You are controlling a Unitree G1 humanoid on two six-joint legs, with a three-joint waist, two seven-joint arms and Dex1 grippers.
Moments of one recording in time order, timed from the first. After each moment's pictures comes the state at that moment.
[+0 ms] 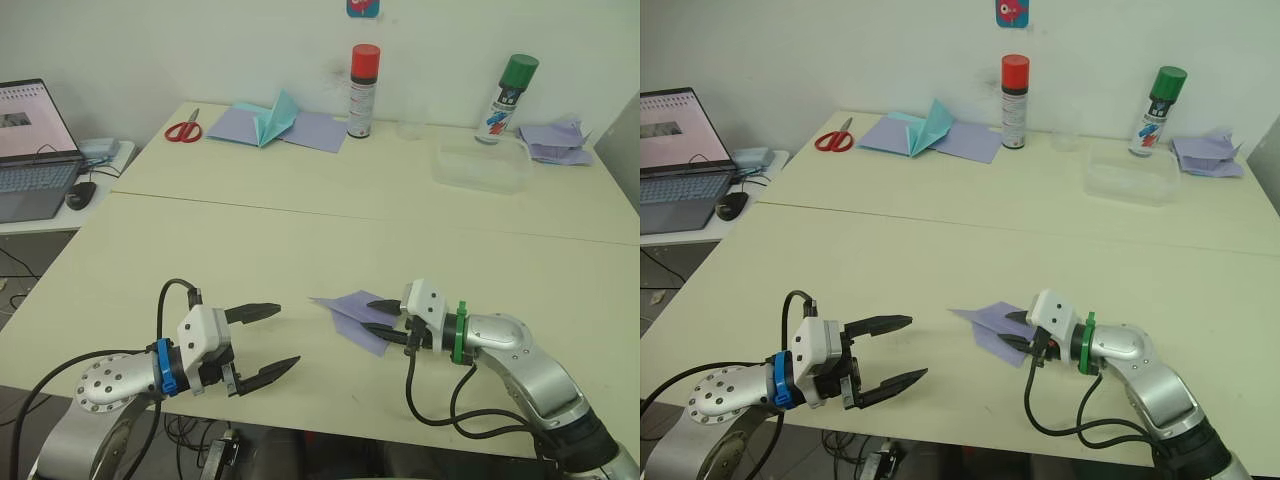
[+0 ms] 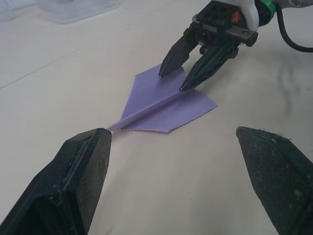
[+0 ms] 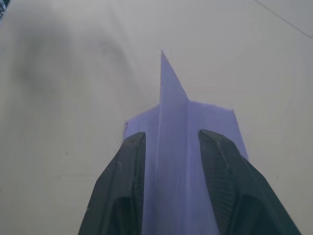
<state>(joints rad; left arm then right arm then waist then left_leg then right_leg) 0.23 0.72 0.12 -0.47 -0.48 0.14 -0.99 -0.17 -0.54 0.31 -0.31 0.18 0.35 0.81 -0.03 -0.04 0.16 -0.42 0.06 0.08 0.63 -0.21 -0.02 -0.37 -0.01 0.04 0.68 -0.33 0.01</state>
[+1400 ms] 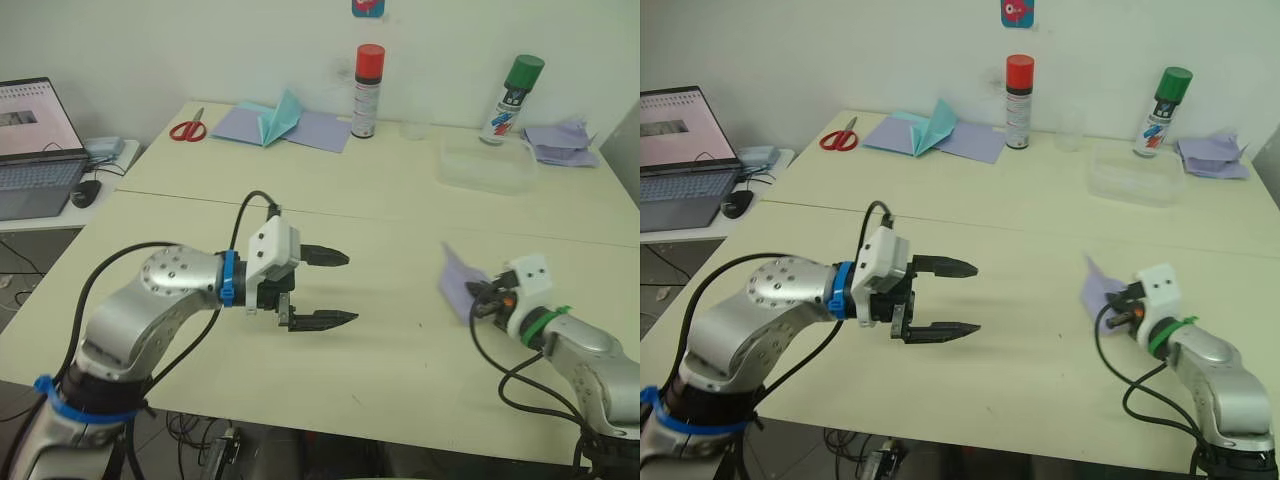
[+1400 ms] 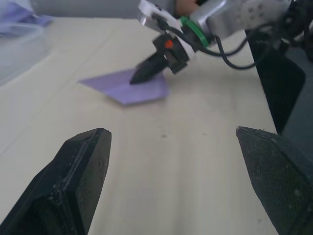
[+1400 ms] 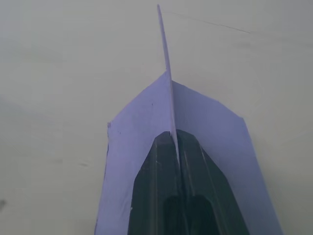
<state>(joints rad) -0.56 0.76 -0.19 -0.37 -0.58 0.58 -1.09 -0.04 -0.46 -0.32 -0.38 0.31 0.86 0.41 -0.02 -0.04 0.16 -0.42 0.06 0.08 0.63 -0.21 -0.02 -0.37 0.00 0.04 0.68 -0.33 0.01</state>
